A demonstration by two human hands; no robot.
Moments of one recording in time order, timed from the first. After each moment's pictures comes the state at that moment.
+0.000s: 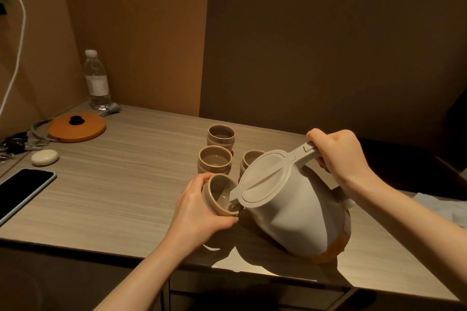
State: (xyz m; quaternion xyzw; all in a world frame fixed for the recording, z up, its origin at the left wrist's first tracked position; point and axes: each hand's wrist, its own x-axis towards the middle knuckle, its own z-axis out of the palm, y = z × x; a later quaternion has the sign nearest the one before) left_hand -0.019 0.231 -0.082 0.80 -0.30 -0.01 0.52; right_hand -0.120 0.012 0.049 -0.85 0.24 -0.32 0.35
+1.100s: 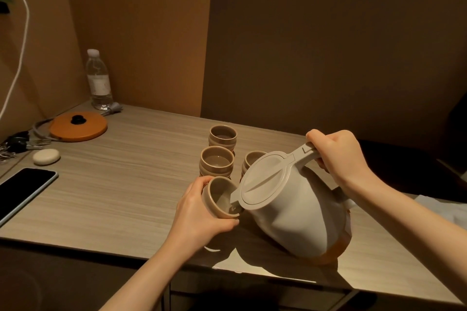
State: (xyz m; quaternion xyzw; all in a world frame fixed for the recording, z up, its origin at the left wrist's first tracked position) left_hand -0.019 0.235 -0.085 0.80 -0.28 -0.01 0.53; right_hand -0.116 0.018 0.052 -0.86 0.25 -0.30 0.34
